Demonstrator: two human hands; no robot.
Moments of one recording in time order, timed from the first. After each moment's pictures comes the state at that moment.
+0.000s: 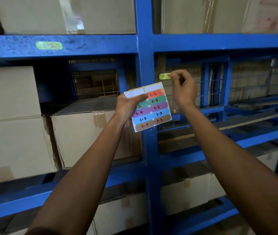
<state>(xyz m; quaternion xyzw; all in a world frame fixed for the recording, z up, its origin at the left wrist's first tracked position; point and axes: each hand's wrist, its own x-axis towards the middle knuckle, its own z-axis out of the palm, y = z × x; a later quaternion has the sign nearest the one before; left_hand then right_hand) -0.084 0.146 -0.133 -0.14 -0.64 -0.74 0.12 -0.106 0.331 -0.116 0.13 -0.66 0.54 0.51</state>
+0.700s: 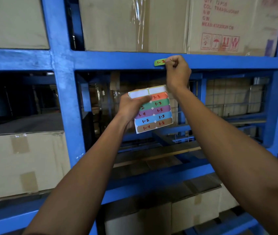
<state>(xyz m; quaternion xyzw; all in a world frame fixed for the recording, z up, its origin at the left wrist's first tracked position) -0.159 0.397 -0.092 -0.18 -0.62 -0.75 0.13 -0.180 0.550 -0.016 0.12 -0.63 0.55 0.54</state>
